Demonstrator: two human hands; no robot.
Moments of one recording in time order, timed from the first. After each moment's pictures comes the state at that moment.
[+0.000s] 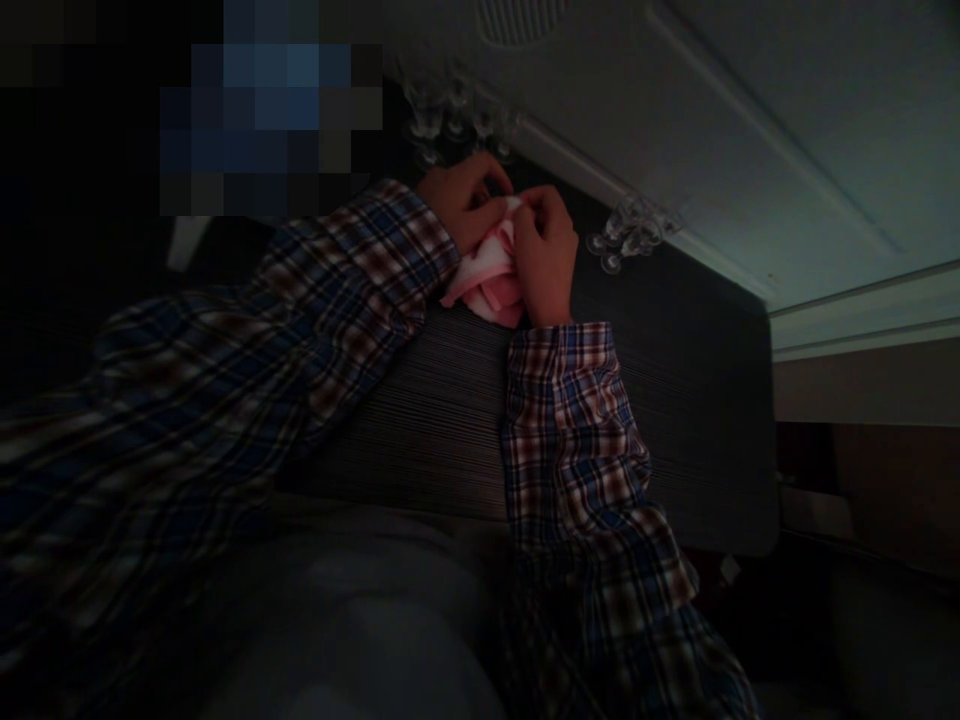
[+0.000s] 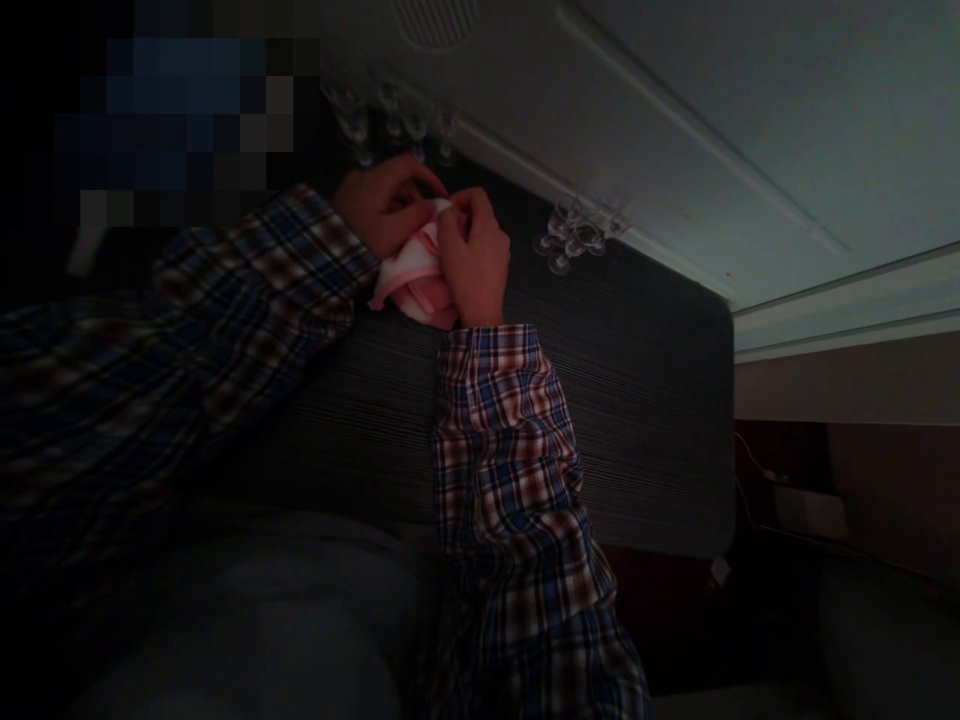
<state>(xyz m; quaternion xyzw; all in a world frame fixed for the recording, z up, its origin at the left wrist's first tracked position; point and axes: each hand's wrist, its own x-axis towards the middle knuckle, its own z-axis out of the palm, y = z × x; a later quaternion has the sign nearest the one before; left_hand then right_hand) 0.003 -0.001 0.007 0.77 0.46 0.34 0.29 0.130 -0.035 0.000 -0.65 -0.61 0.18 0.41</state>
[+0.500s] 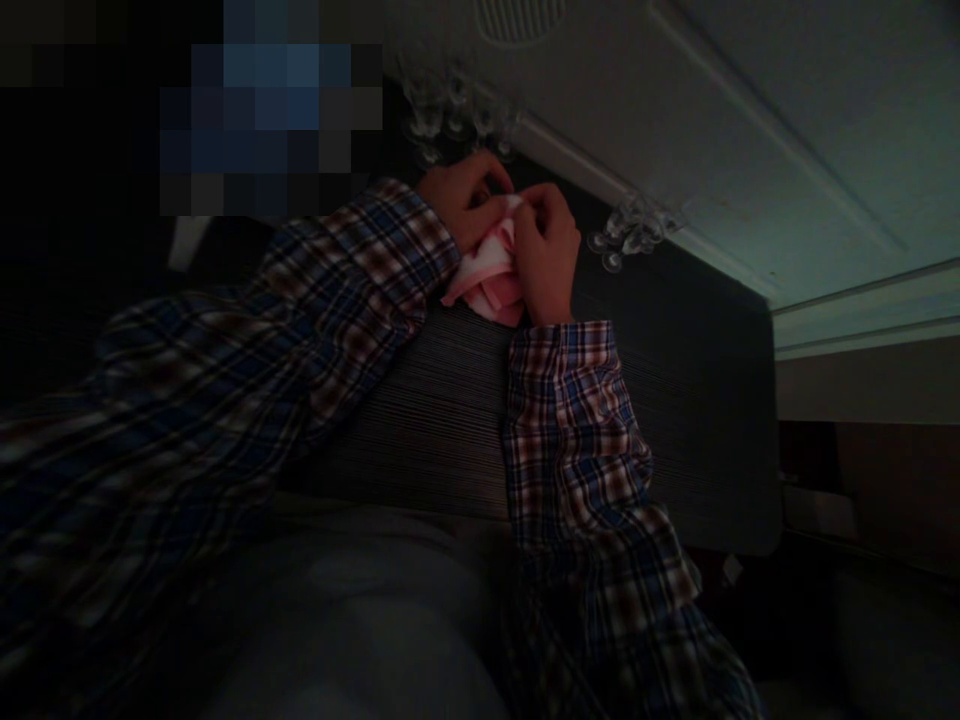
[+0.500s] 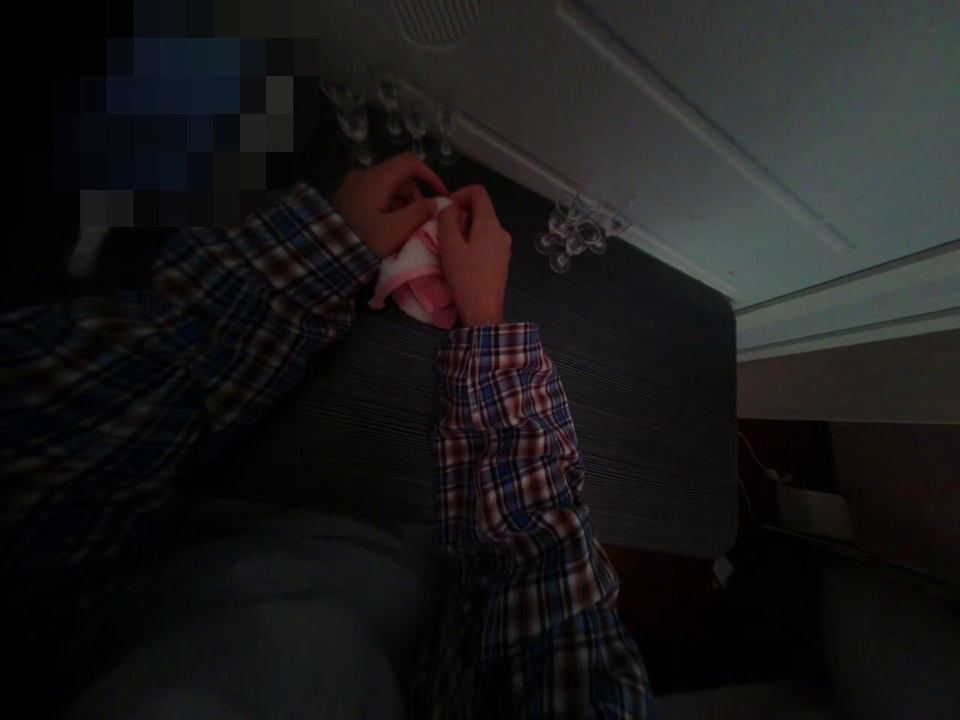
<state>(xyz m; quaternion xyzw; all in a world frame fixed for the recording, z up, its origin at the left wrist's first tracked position) 0.003 0.003 0.001 0.78 0.44 0.36 0.27 0.127 -0.042 0.005 -0.64 -0.63 0.14 0.42</state>
